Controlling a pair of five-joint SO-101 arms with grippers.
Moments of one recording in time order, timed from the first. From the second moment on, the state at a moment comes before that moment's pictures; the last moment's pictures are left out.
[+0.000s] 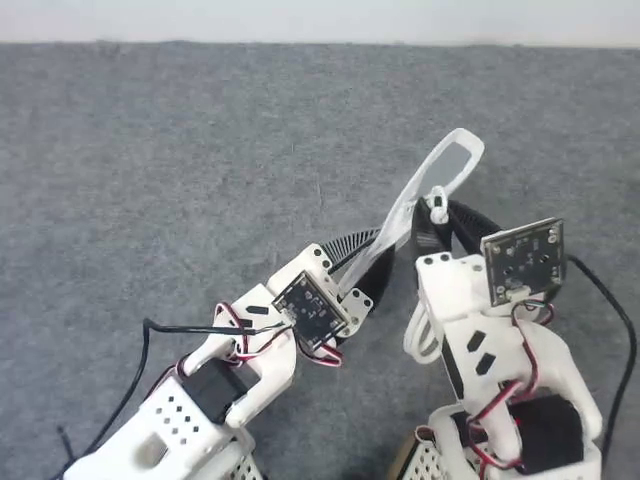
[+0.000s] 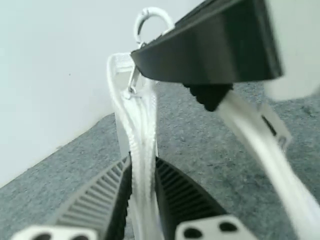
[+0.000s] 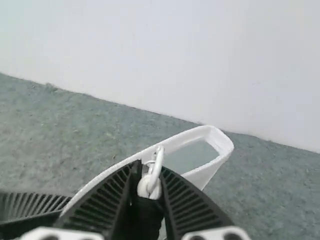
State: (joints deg) left arm 40.4 -71.3 75.7 21.9 -7.5; right arm -14.2 -78.6 43.1 56.6 3.9
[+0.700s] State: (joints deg) left arm 40.5 -71.3 75.9 21.8 -7.9; right arm -8.1 -78.2 50.8 44.7 3.9
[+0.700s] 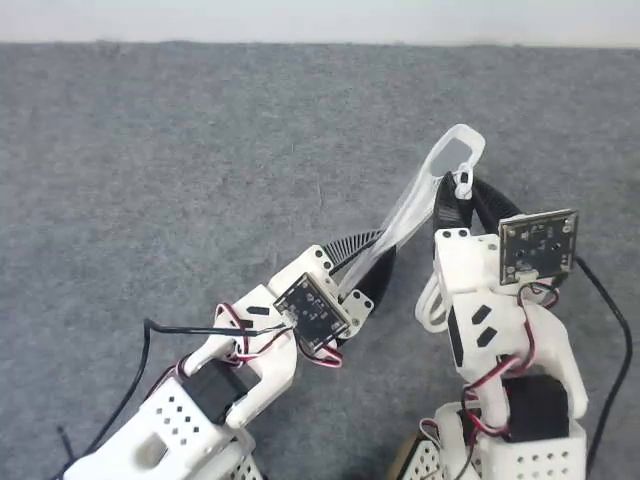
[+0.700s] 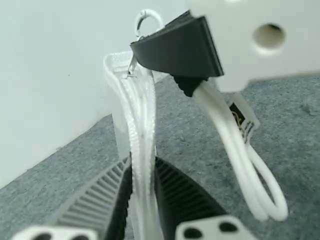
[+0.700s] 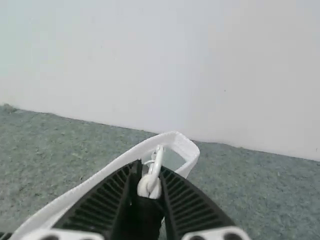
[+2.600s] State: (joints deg) left arm 40.3 -70.6 75.2 25.2 -11.2; right arm -13.9 -81.1 53.5 45.7 11.5
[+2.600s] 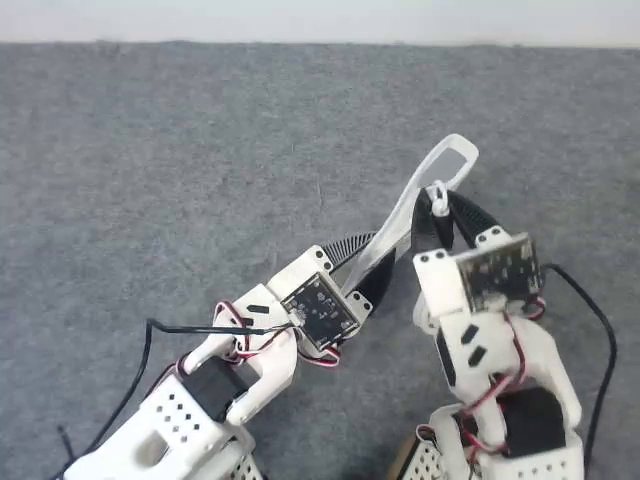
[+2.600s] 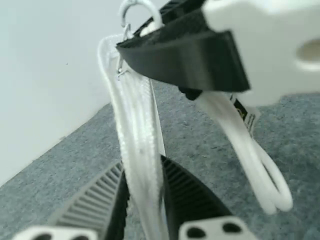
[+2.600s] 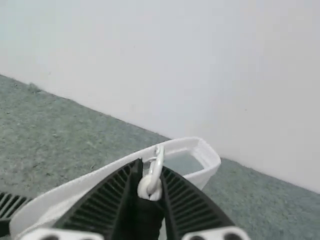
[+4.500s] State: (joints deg) left arm 40.2 -70.6 74.6 25.1 -11.7; right arm -0.4 -31.4 20.2 41.1 3.5
